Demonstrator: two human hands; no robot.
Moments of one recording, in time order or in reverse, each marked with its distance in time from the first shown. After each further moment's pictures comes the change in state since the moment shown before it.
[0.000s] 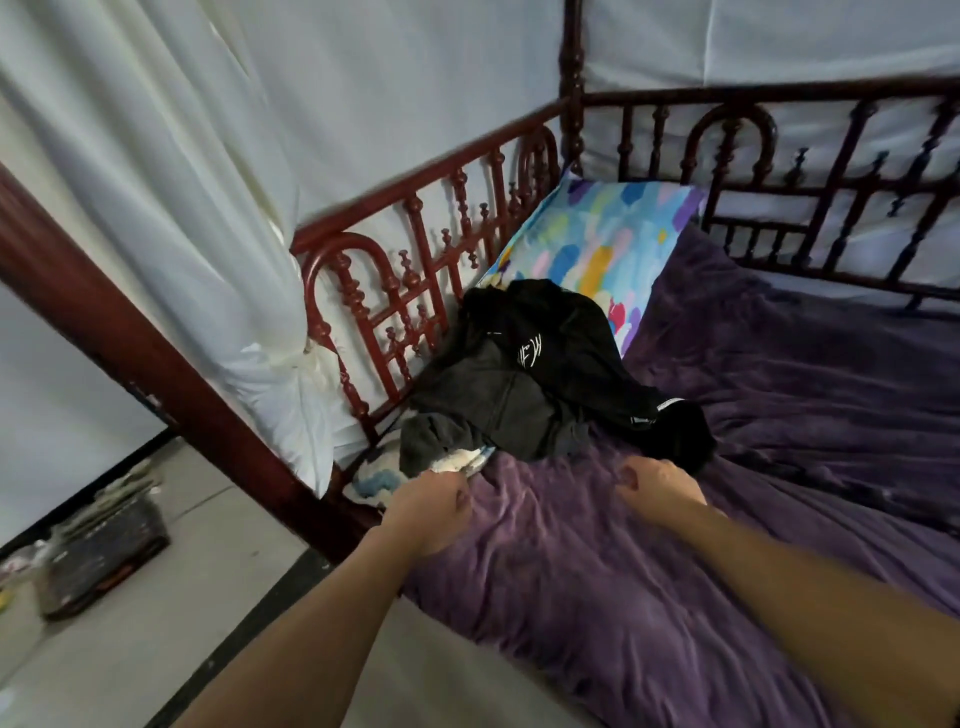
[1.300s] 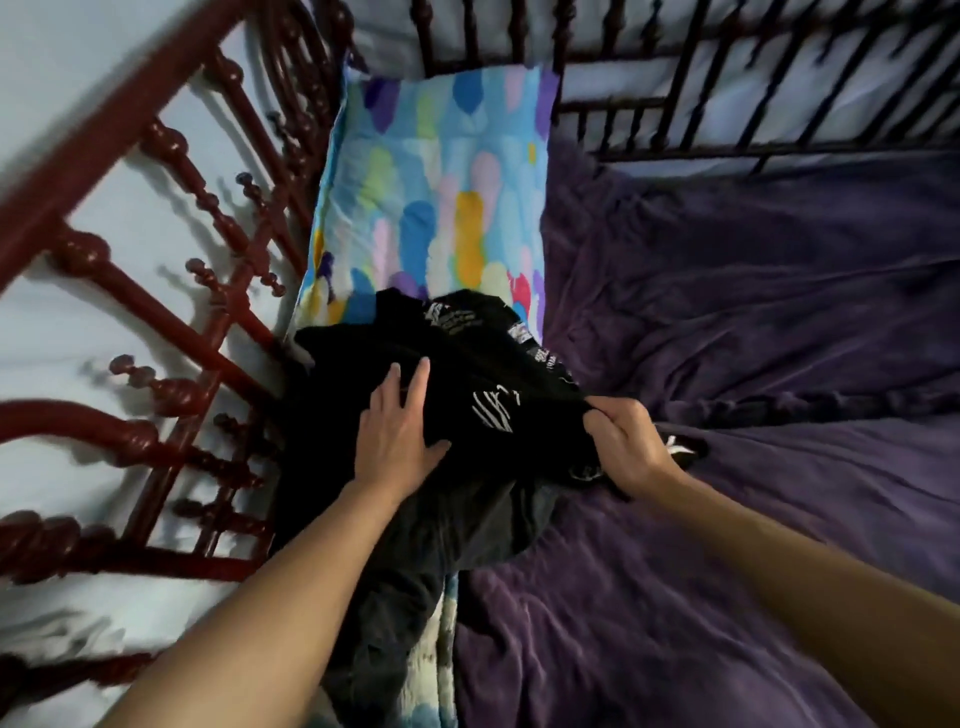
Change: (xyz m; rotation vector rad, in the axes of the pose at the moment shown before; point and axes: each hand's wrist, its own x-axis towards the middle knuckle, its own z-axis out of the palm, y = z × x) left_hand 0.467 -0.043 0.020 0.094 0.001 0.421; right_hand 0.261 -0.074 -0.024 0.788 0.394 0.301
